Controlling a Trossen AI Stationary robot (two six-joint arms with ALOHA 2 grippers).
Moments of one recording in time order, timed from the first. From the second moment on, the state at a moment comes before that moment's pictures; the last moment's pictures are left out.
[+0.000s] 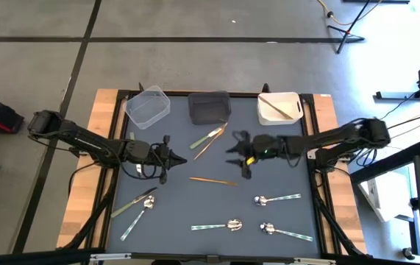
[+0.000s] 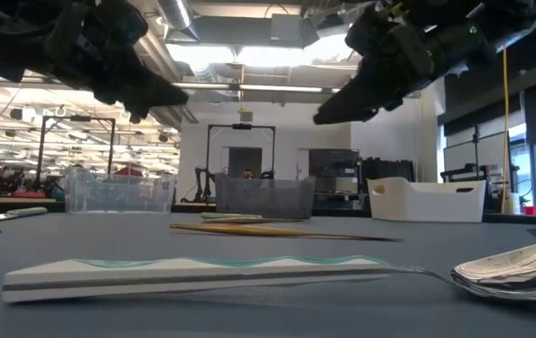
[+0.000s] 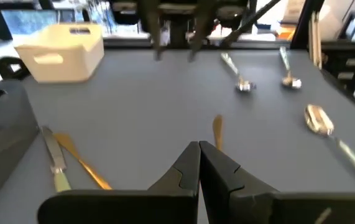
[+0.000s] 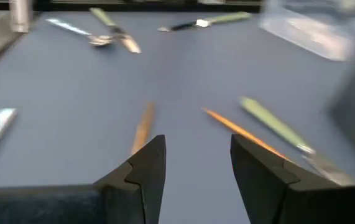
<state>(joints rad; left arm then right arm) -0.15 1.12 0.30 0.54 -0.19 -0.08 0.06 1.41 0.66 0.28 0.01 0.00</state>
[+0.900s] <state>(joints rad) -0.16 1.22 0.30 0.64 -0.12 -0.08 0.18 1.97 0.94 0.38 0.03 0.05</state>
